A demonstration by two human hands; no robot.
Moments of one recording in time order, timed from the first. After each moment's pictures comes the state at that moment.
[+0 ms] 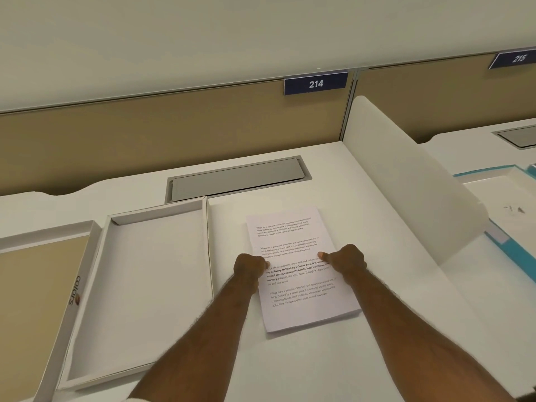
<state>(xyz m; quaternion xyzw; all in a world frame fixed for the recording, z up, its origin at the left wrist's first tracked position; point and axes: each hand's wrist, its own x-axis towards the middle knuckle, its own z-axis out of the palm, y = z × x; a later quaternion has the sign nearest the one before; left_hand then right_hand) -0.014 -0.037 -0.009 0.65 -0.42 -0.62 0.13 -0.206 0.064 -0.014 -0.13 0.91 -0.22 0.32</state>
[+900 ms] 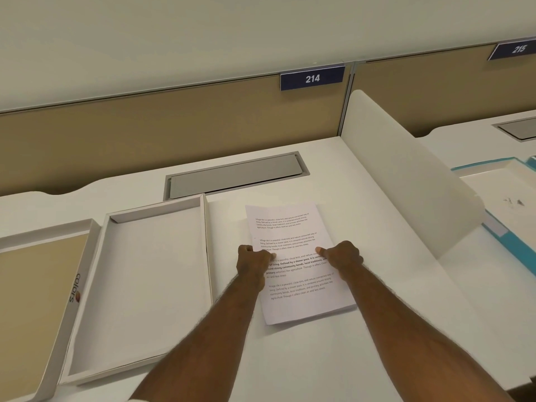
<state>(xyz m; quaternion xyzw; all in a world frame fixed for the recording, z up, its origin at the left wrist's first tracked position) -0.027 -0.018 0.000 0.65 -0.38 -0.62 0.22 -0.205 0.063 -0.019 -0.13 0.91 -0.21 0.32</state>
